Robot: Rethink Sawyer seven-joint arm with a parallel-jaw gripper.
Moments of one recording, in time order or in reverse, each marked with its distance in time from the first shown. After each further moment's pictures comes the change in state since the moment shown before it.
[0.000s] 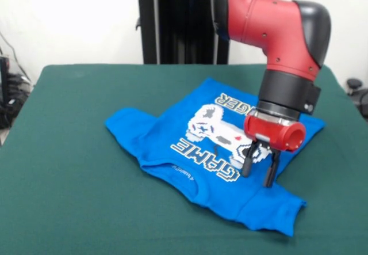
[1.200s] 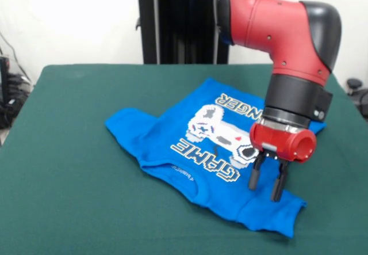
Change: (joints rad) arm -0.008 0.004 0.000 -0.080 0.056 0.026 0.000
